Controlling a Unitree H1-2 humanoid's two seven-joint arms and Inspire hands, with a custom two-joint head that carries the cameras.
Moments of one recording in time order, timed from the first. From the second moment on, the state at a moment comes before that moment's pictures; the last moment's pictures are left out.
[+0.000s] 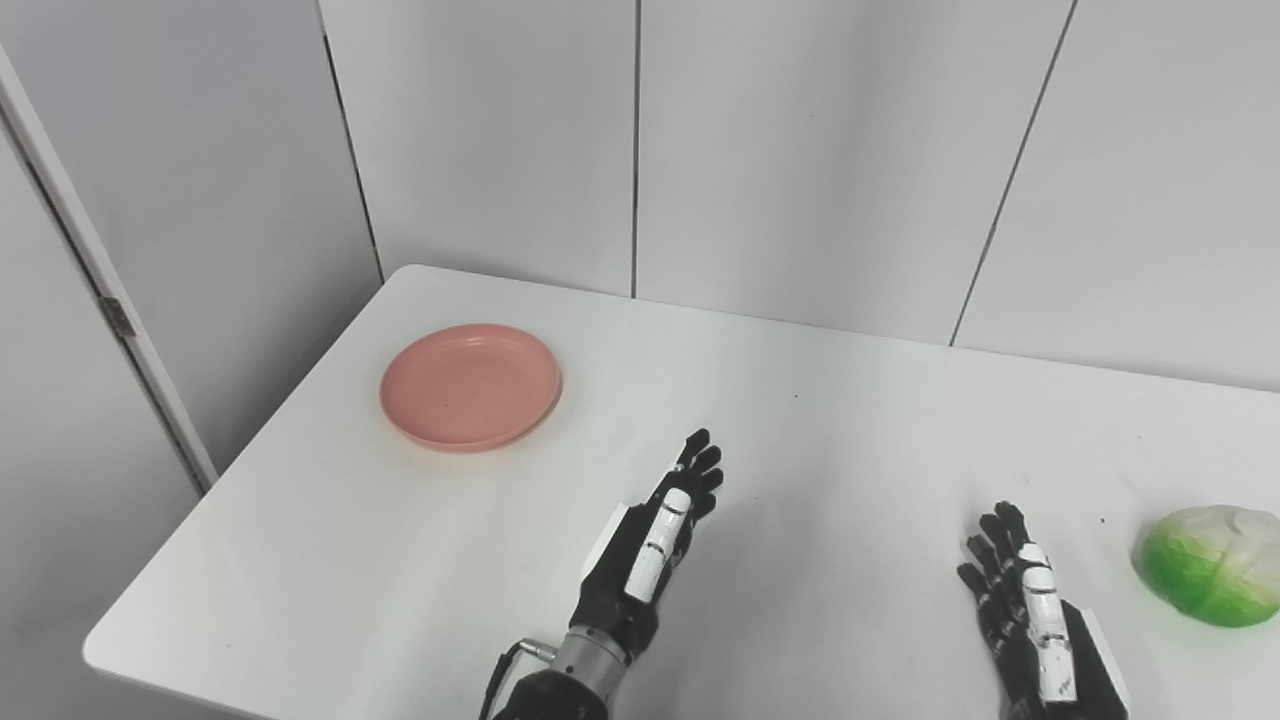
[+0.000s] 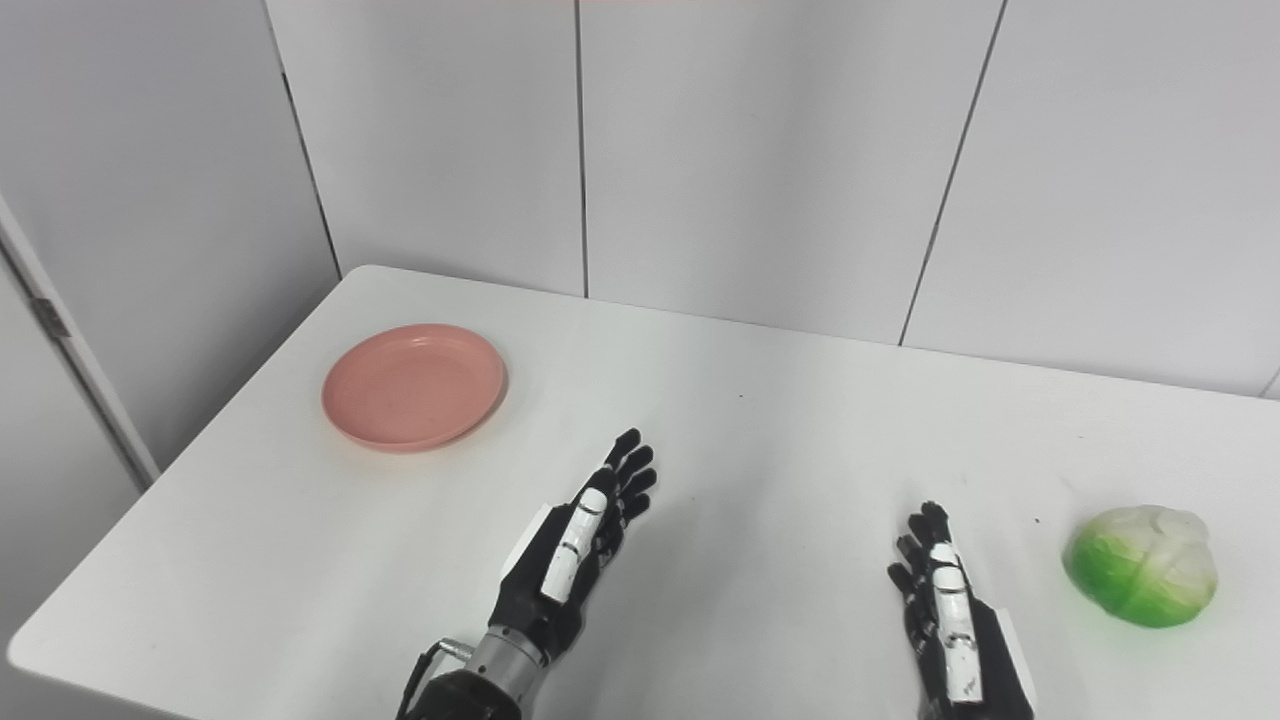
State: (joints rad) left arm -0.03 -0.09 -0.09 -0.02 -0.09 -0.03 -0.12; right arm -0.07 -0.05 0.01 -0.10 0.20 0.14 0.14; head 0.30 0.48
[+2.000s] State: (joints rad) left arm -0.44 0.27 0.34 0.01 -0.21 0.18 0.02; right arm -0.07 -0.07 0.01 -0.10 0.23 0.15 0.14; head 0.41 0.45
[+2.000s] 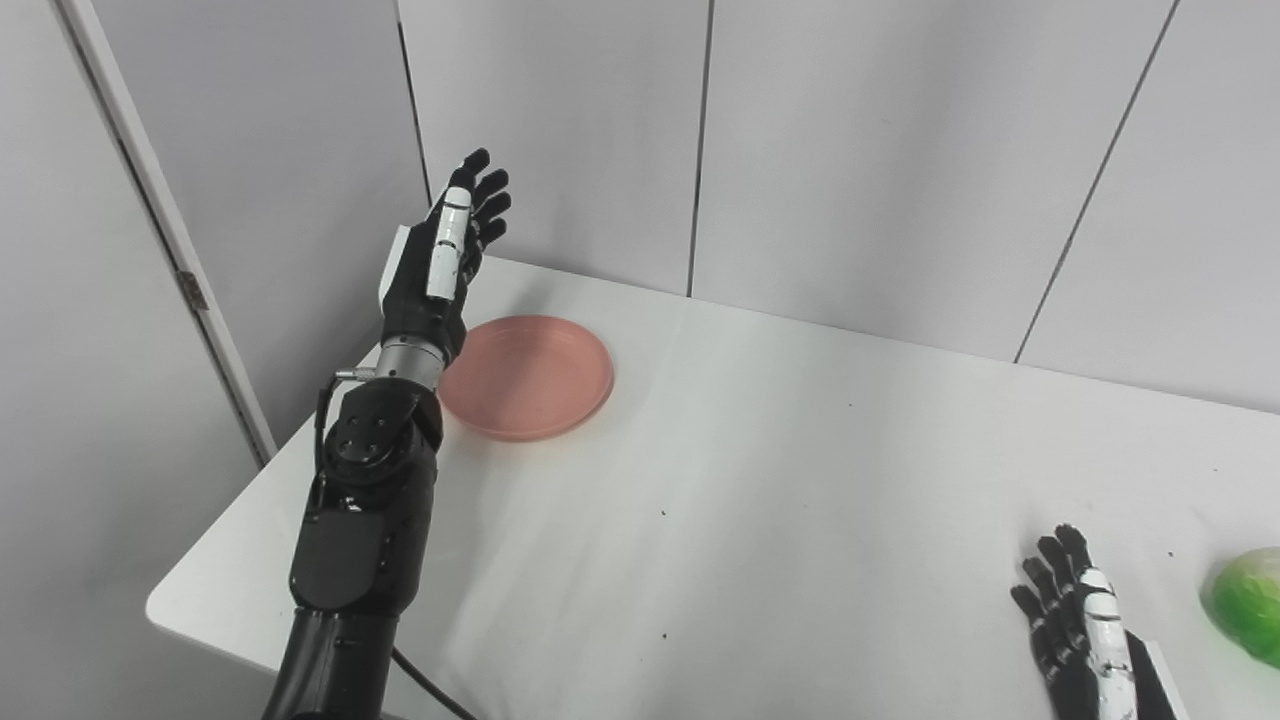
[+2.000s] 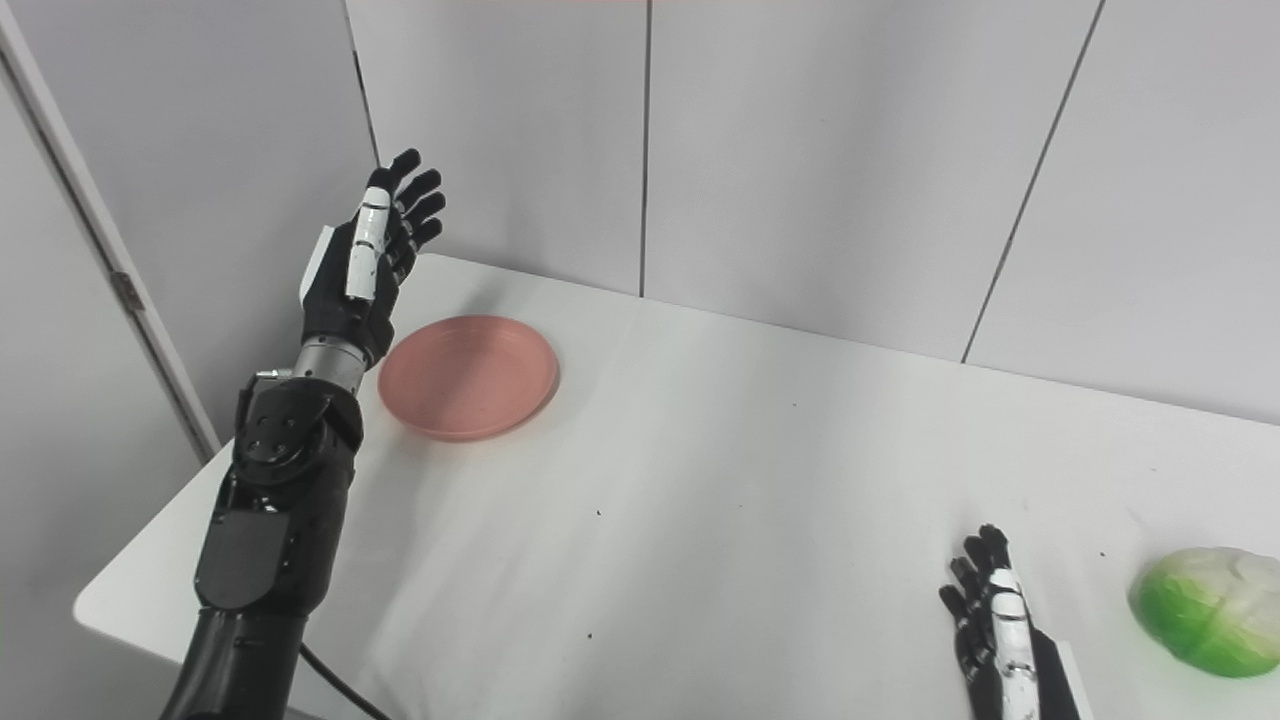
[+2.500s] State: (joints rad) left arm -0.47 0.35 0.42 0.20 -0.28 0.16 0.02; right arm -0.07 -0.06 0.01 -0.12 0.23 0.18 0.14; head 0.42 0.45
